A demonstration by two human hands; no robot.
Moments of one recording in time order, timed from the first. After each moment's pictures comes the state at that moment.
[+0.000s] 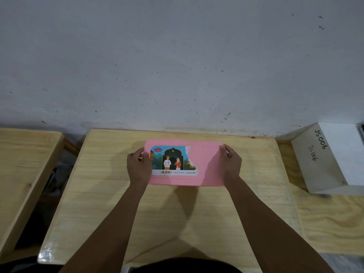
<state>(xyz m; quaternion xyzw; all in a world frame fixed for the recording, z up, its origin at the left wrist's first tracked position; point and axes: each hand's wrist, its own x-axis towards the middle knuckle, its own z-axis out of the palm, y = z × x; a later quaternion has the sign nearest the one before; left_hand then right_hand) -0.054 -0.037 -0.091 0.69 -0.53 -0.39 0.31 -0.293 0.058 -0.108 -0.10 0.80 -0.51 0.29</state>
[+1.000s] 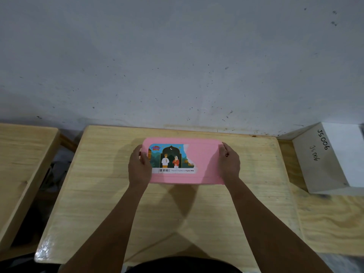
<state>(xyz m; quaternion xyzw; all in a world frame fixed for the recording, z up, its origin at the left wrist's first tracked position) -0.050 -0.036 -0.109 0.67 -0.59 -0.36 0.28 -0.295 0.055 -0.111 -0.23 0.86 -0.39 0.24</state>
